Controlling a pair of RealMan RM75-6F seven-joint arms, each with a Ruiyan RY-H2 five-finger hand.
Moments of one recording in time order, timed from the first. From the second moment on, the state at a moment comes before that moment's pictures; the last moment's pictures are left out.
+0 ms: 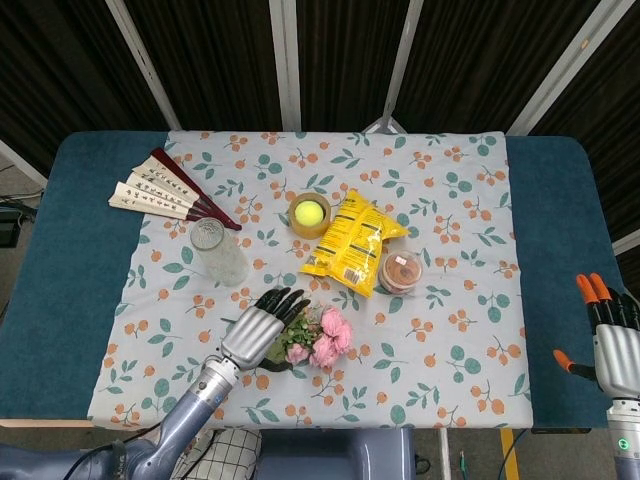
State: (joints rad) left arm -0.55 -1.76 -0.17 -1.68 1.26 0.97 0.65; right arm 0.07 -1.11 0.11 -1.62 -1.36 1.44 -0.09
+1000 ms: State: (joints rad) left arm -0.67 -2.03 -0.17 -1.35 1.27 1.08 0.78; right arm 0.06 -1.12 0.12 -1.60 -1.36 1.46 -0.02
